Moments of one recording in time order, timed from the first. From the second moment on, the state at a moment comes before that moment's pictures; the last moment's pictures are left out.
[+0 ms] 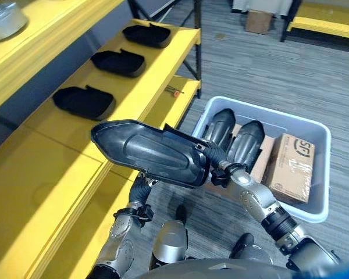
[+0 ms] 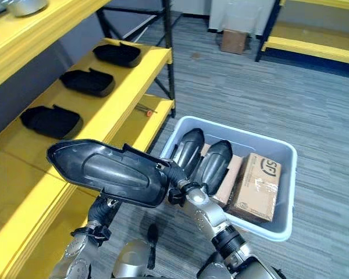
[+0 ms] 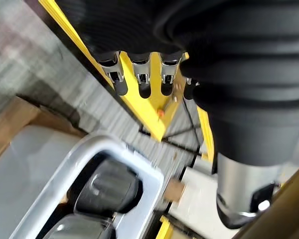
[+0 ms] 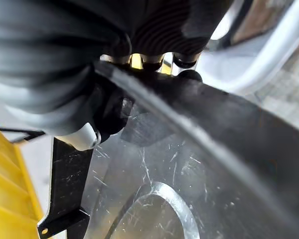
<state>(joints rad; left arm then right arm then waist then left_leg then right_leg) 0.18 0.31 -0.26 0.26 -0.69 -0.21 0.00 -0.33 -0.20 0.52 0.24 0.67 0.17 -0.13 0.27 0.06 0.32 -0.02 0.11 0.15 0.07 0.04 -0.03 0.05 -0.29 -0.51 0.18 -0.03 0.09</state>
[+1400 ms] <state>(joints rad) 0.04 0.33 -0.37 0.39 -0.53 -0.10 -0.19 -0.30 -0.14 0.34 0.41 1.02 0.08 -0.39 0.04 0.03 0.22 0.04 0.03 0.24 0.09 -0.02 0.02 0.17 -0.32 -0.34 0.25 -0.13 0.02</state>
